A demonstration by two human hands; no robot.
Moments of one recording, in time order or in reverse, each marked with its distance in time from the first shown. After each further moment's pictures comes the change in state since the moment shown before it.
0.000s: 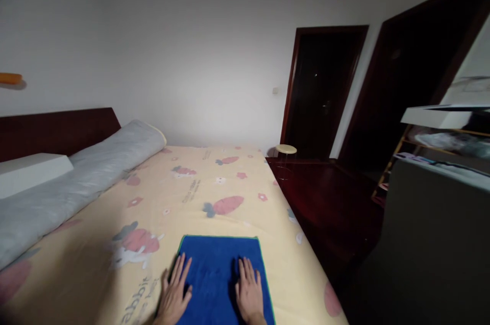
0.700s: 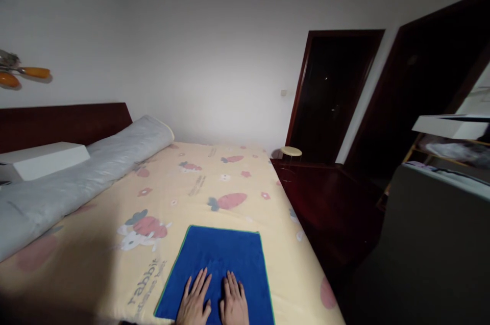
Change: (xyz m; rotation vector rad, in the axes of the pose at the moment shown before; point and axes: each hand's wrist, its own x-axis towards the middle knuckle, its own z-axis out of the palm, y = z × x) left_hand -0.054 0.044 0.056 -0.148 -0.098 0.204; right_hand -0.054 -0.038 0.039 0.031 -0.052 -0.239
